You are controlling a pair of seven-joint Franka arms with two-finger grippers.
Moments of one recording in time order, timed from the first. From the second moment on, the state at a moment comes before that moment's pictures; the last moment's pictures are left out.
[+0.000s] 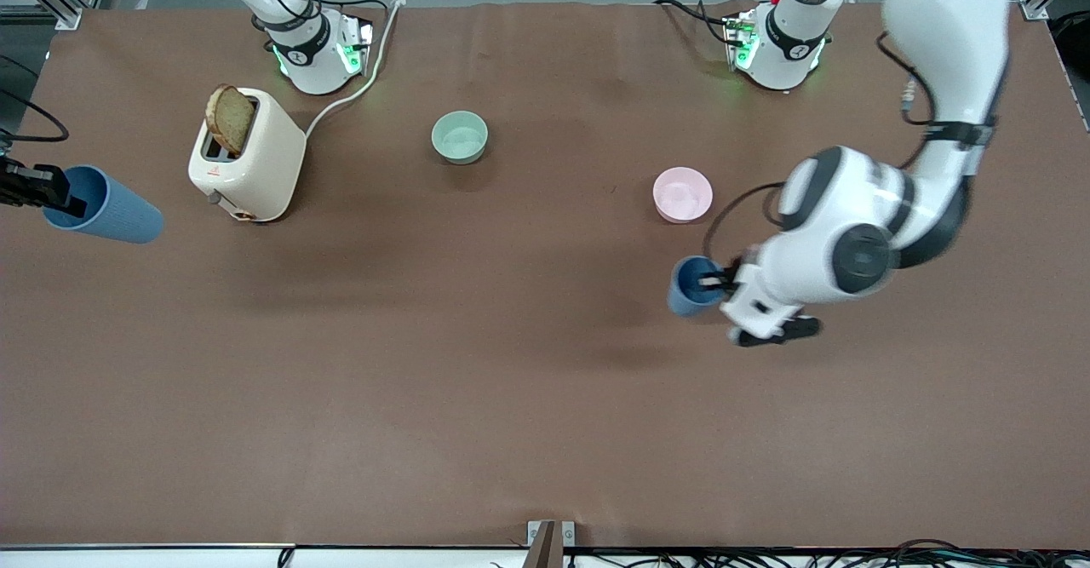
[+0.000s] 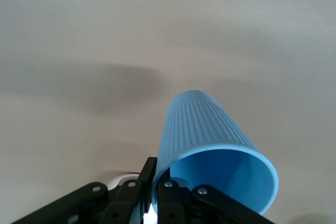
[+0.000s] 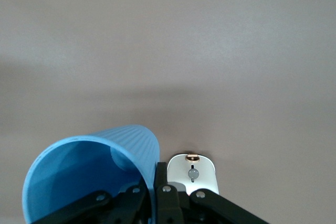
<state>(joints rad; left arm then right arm) -0.07 0.54 -0.44 -1.55 0.00 1.90 -0.66 -0.09 0.06 -0.10 -1.57 0.11 1.57 -0.16</state>
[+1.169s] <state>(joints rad) -0.39 0.80 -0.43 -1.43 0.01 2.18 -1.19 0.18 0.17 0.16 -1.58 0.11 1.76 0.57</state>
